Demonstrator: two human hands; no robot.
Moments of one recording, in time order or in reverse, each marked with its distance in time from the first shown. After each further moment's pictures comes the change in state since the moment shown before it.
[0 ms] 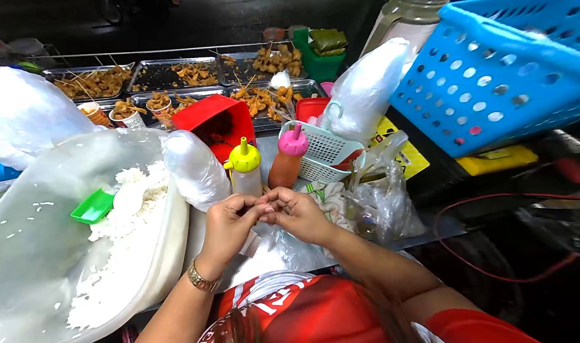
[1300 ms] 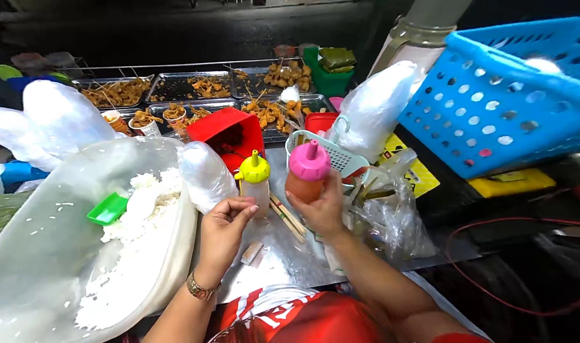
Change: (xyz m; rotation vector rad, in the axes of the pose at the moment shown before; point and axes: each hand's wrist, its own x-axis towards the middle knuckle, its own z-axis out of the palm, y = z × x) left_hand 0.001 -0.004 -0.009 -0.254 0.207 -0.145; right_hand 0.022 0.059 -0.022 -0.429 0.749 -0.354
